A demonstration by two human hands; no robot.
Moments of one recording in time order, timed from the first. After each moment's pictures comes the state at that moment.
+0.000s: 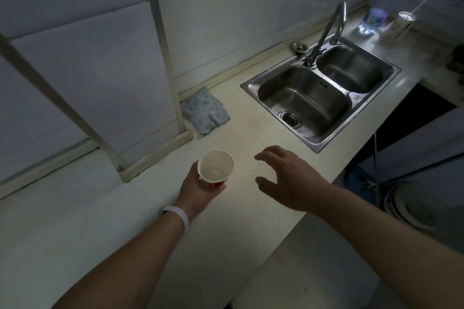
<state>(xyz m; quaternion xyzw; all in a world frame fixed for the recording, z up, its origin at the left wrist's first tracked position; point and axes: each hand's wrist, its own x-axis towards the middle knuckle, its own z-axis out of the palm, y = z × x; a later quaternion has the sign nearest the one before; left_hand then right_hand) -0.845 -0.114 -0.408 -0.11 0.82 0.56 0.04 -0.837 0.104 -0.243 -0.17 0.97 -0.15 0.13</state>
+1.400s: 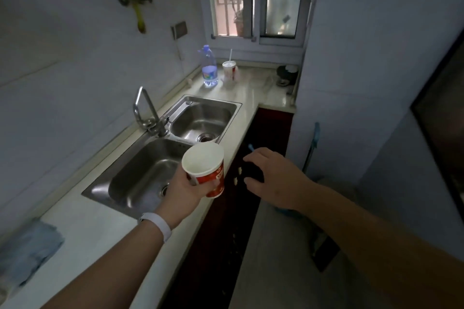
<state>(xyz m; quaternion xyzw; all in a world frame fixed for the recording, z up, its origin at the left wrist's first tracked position) -0.923 0.355 -0.239 0.19 0.76 0.61 0.14 -0.801 0.561 -0.169 0.04 0.97 -0.25 -0.05</state>
